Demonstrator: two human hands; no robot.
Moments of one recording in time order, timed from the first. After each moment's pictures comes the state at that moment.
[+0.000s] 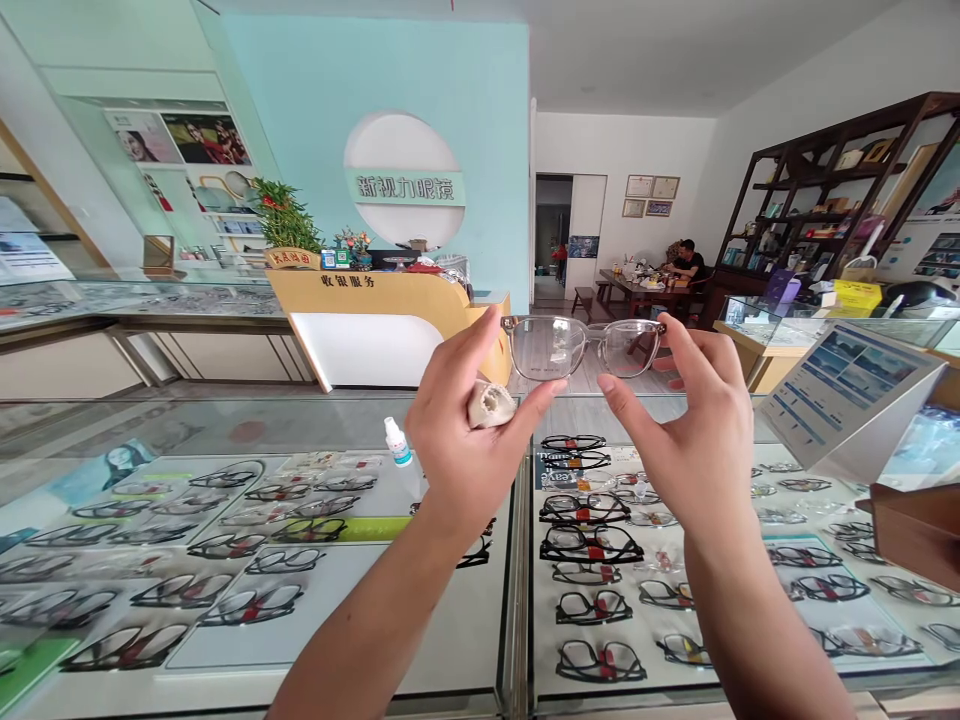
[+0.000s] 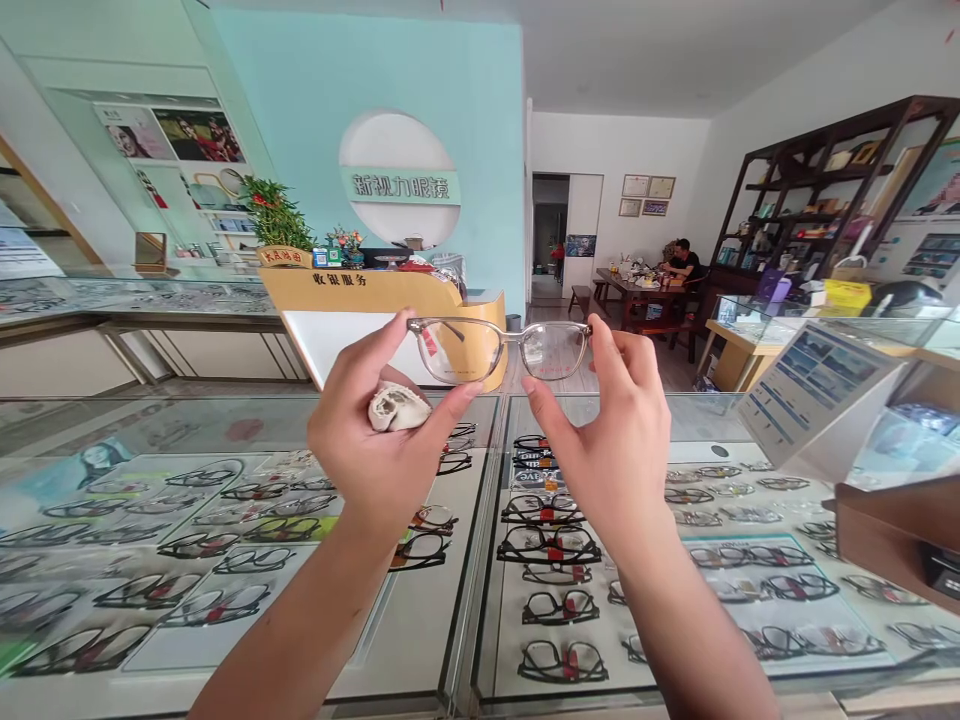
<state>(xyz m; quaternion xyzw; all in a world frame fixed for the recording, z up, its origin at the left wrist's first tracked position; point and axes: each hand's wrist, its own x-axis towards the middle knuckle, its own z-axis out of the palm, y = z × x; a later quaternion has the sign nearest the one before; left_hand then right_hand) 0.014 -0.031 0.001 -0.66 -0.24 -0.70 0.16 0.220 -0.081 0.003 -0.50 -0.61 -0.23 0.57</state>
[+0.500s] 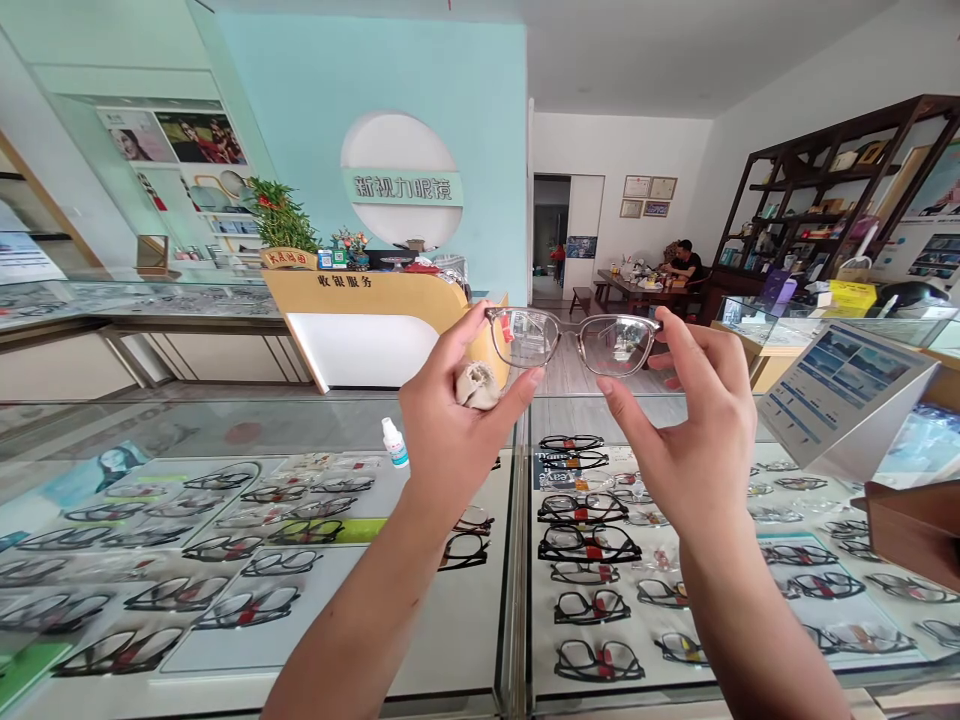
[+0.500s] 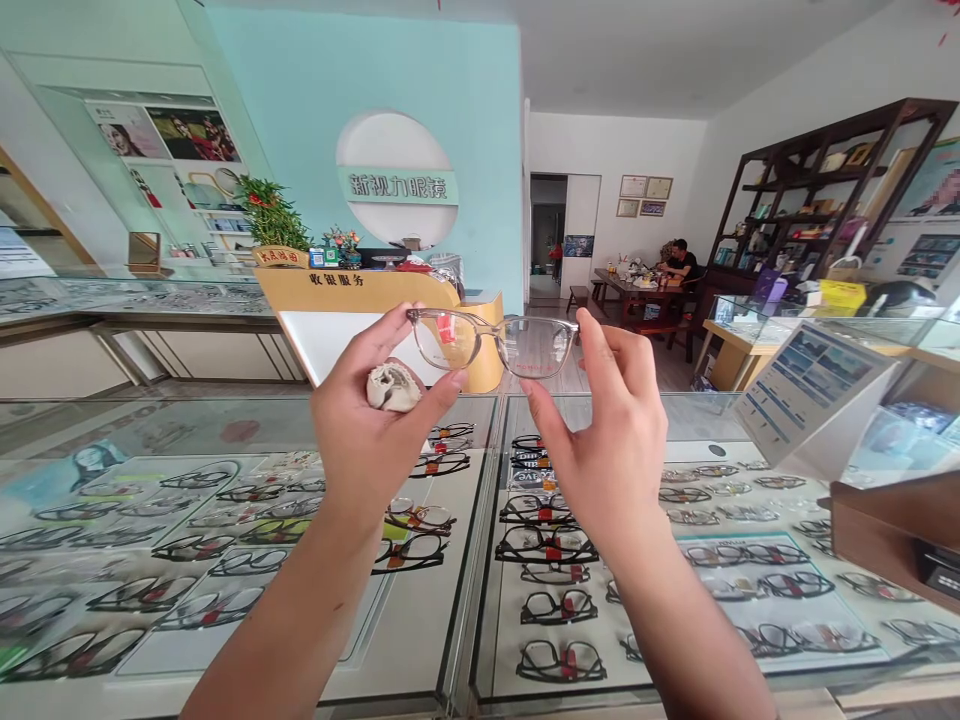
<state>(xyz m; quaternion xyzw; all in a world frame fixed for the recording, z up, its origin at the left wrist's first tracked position) 0.002 -0.020 0.001 -0.67 -0.31 -0.68 0.04 0.216 -0.087 0.005 -0.46 -0.62 -0.26 0.58</state>
